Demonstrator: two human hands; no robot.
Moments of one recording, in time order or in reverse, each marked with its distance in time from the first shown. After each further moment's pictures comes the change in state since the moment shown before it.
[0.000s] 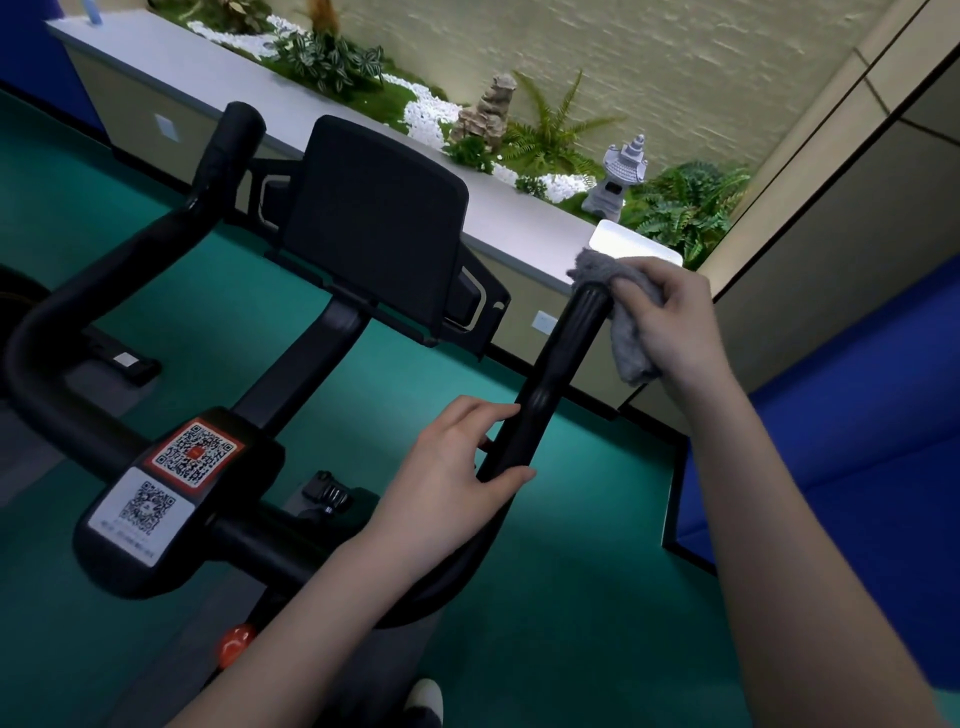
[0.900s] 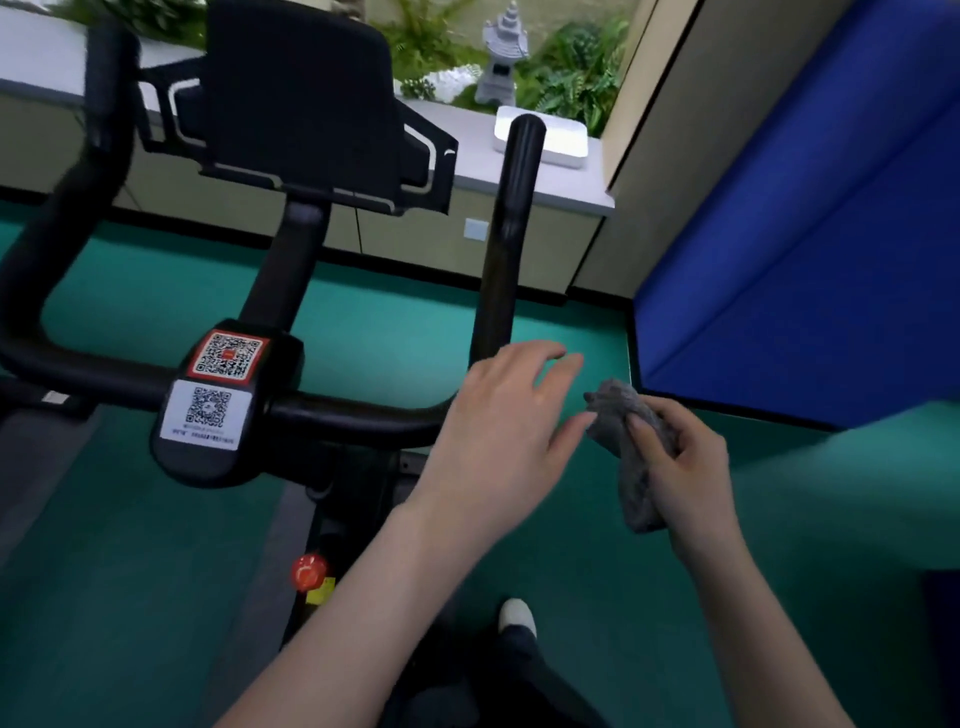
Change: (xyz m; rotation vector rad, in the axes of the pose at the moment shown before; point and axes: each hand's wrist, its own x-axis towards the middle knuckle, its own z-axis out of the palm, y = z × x) left_hand -0.101 0.032 -0.016 0.388 -0.189 0.492; right_hand -0.302 0.000 0.033 -0.040 0.372 0.455
